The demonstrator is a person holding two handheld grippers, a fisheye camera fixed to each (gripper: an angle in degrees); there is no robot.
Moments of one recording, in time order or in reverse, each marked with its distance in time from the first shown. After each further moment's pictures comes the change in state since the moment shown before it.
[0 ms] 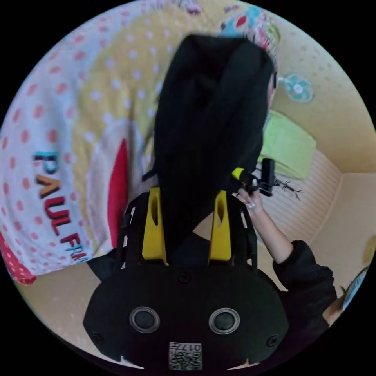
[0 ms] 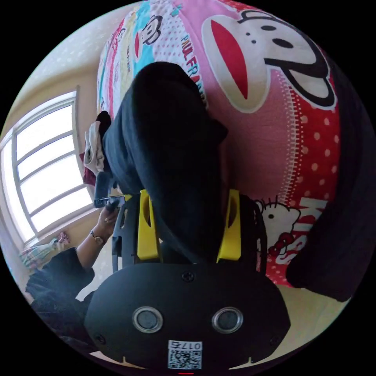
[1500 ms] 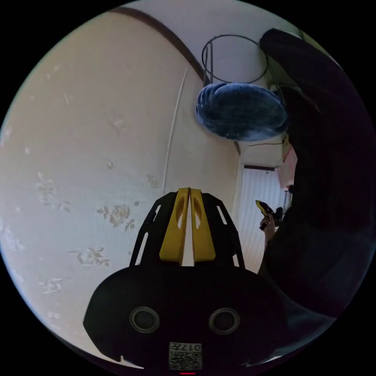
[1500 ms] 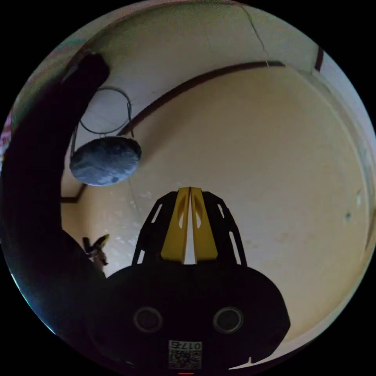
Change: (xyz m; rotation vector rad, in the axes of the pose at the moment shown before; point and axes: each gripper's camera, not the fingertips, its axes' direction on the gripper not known) left arm -0.266 0.281 -0.089 -0.568 -0.002 -0.973; right arm 0.054 0.335 0.044 -0.464 0.157 1.260
